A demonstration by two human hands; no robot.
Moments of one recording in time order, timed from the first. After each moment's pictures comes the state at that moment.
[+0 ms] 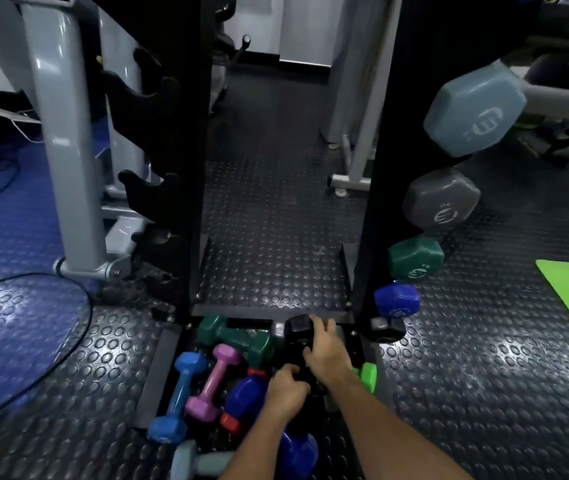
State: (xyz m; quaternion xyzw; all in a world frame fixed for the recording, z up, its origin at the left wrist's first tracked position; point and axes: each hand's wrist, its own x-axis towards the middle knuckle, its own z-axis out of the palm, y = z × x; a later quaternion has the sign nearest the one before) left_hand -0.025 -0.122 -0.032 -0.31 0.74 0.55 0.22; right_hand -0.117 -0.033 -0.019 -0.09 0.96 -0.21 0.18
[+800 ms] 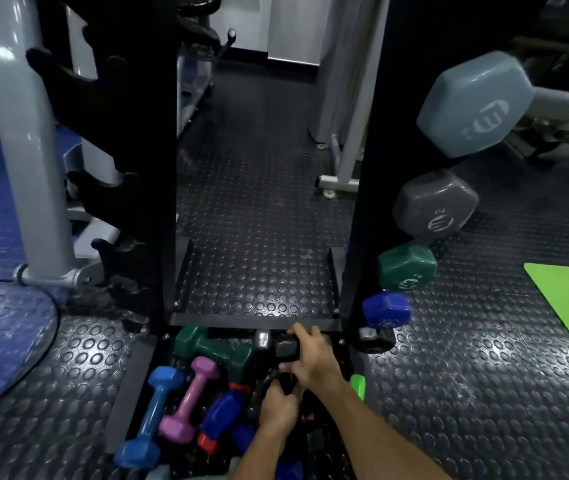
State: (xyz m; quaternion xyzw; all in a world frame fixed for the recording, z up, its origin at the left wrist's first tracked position) left_hand -0.049 -0.094 -0.103 -0.36 0.66 0.63 0.17; right_hand -0.138 -0.027 -0.028 -0.13 0.95 -0.24 0.18
